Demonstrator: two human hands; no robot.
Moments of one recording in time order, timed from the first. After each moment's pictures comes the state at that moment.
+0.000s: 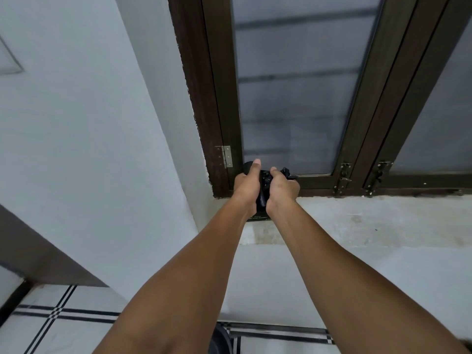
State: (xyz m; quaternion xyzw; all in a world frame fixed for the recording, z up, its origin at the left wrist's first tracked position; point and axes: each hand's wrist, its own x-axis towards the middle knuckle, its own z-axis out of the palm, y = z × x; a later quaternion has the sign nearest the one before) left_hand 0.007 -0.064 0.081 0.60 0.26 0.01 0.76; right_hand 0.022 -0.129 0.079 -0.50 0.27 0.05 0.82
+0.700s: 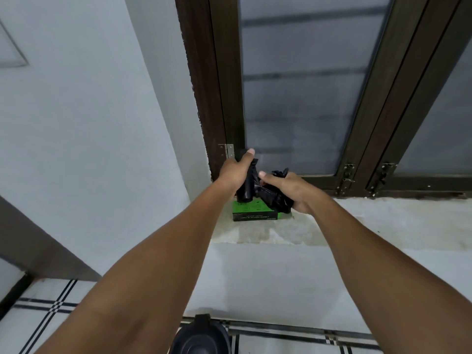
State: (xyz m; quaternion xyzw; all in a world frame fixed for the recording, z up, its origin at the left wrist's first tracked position) left_hand 0.017 -0.020 0.105 0.77 0.22 0.05 0.59; right_hand 0.049 -0.177 0.073 -0.75 -0.05 0.26 0.61
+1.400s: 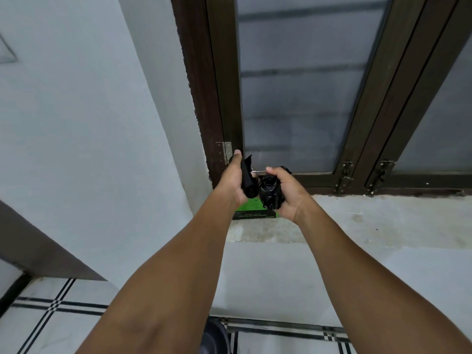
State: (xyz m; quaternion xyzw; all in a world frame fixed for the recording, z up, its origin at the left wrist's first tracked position) left_hand 0.007 -0.038 0.101 0.46 0.27 -0.04 0.85; right_hand 0.026 -0.165 0.068 -0.47 0.02 0.30 0.83
